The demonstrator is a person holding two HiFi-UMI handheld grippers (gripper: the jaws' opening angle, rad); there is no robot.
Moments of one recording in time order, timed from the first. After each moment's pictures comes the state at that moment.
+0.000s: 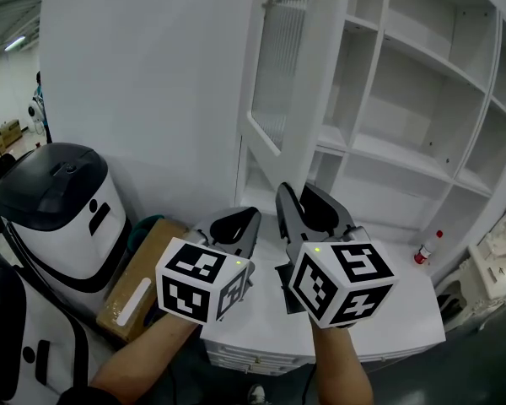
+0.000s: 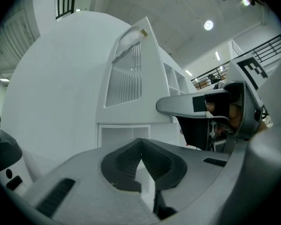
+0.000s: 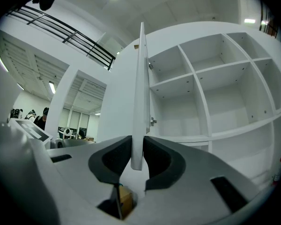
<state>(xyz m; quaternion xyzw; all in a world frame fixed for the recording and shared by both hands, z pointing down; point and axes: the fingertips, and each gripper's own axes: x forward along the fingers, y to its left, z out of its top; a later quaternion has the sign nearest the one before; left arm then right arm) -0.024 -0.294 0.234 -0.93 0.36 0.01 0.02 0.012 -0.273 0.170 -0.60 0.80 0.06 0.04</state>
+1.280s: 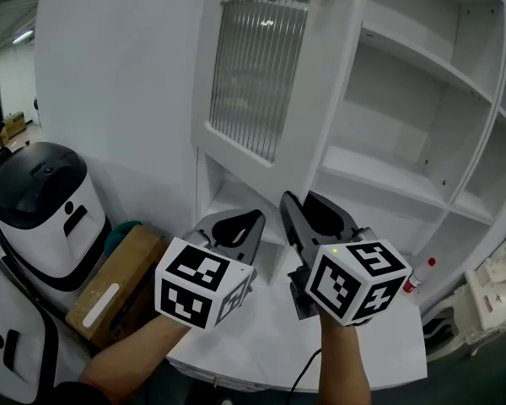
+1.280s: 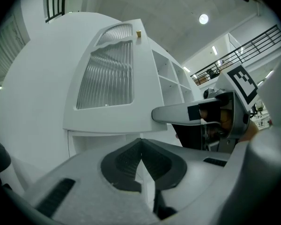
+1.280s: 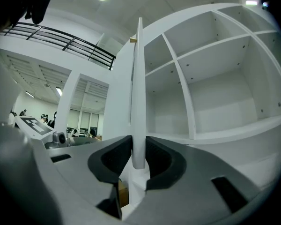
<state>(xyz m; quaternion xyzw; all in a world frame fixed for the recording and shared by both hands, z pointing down) 0.105 -0.332 0.215 -0.93 0.36 0.00 0.05 0.143 -0.323 0.169 -0.55 0.84 0.03 0.03</state>
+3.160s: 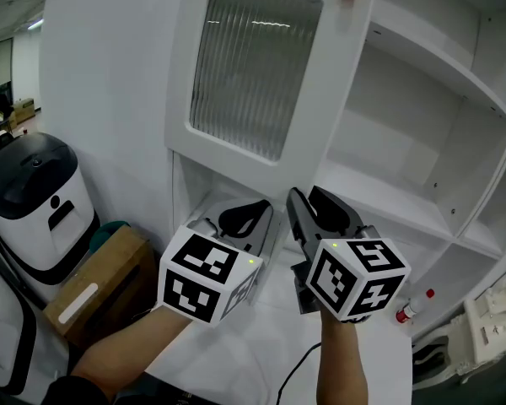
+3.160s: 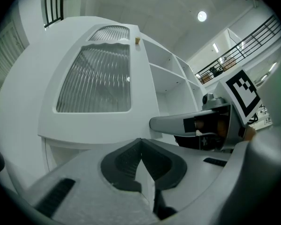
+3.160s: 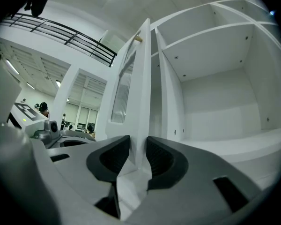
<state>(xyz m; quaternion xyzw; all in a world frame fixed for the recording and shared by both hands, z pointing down) 0.169 -0.396 0.200 -0.92 0.39 0.02 0.07 0.212 -0.397 0.169 -0.55 0.83 0.06 0.01</state>
